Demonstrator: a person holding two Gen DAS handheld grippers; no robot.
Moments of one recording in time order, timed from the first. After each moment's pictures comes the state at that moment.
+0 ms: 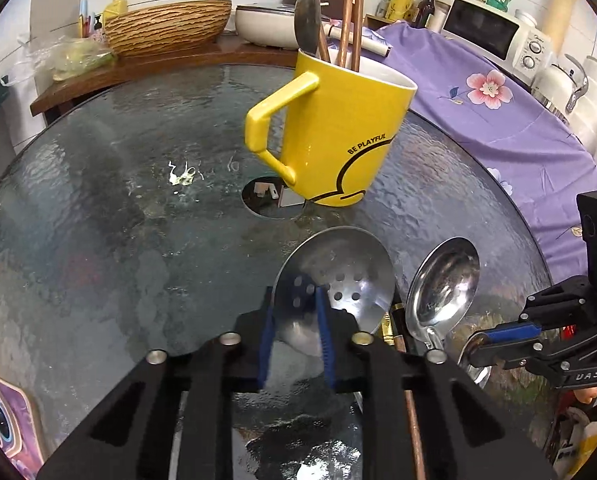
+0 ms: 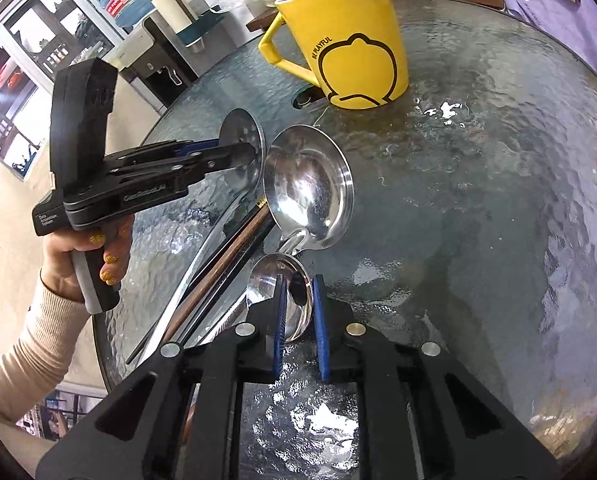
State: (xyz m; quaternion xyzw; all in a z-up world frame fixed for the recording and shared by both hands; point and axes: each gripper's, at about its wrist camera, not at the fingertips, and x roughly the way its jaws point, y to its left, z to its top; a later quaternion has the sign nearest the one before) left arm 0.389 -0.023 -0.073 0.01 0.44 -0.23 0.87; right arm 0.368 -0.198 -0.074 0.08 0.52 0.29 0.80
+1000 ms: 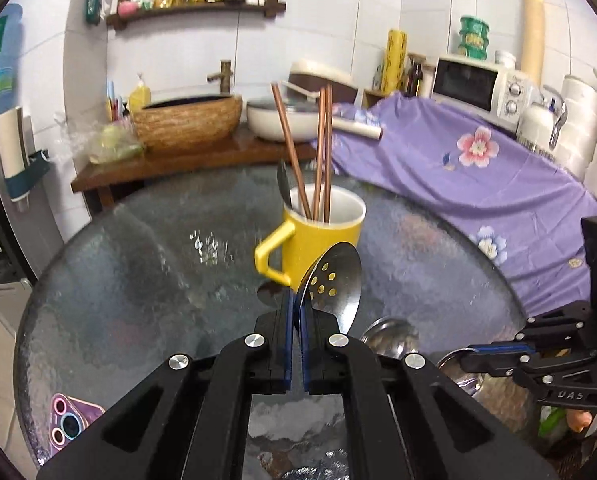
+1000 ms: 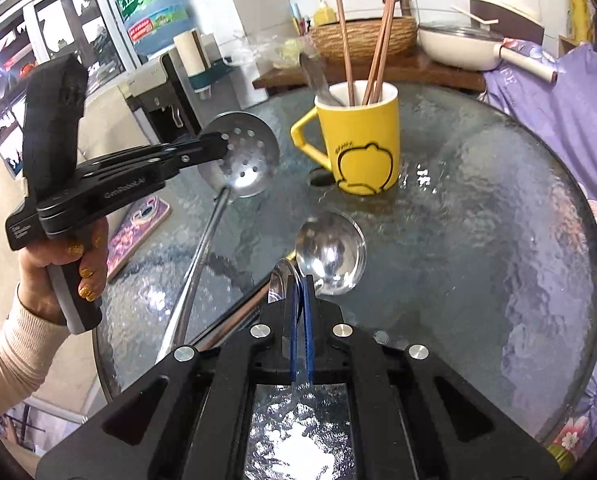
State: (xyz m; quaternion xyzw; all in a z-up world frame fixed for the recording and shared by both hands) left arm 0.339 -0.024 0.023 0.02 0.30 -0.20 0.93; right arm 0.322 -0.202 -0.002 0.04 0.41 0.26 0.88
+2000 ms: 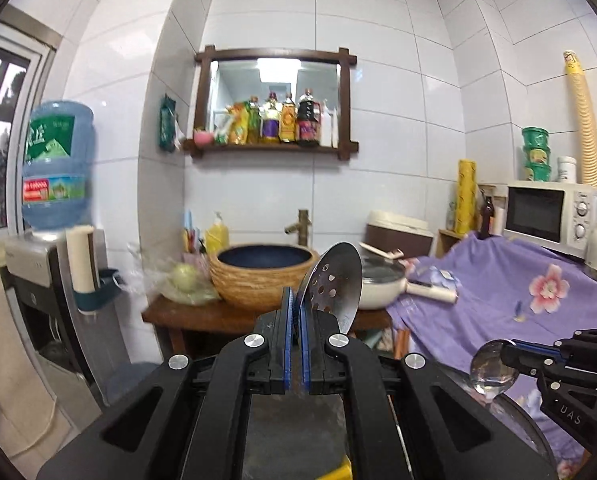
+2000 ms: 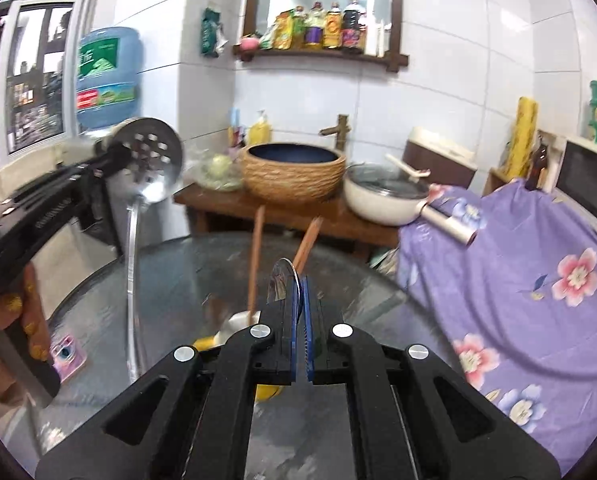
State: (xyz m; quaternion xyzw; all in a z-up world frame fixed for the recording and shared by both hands) left arm 0.401 -0.036 0.168 0.00 0.07 -0.04 1.00; right arm 0.428 -0.206 0.158 -0.05 0.23 0.09 0.97
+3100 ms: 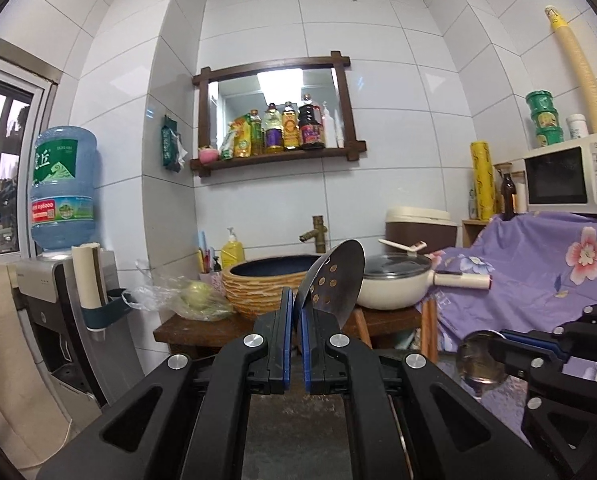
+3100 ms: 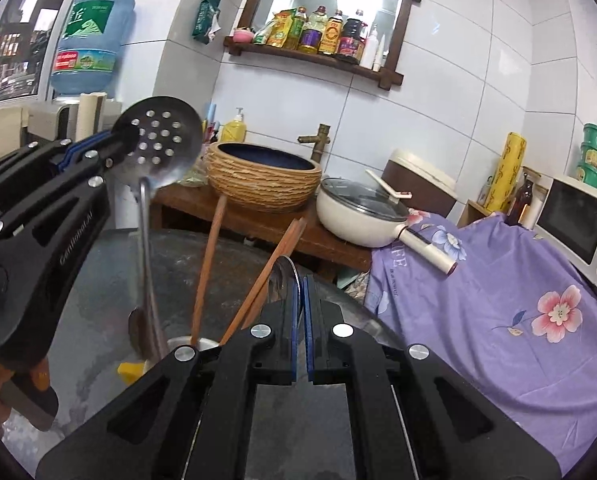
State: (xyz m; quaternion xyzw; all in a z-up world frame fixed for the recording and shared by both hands) left arm 0.430 -0.077 0.089 0.05 0.03 0.00 1.00; right arm 0.471 -0.180 0.093 -0.12 0.20 0.06 0.97
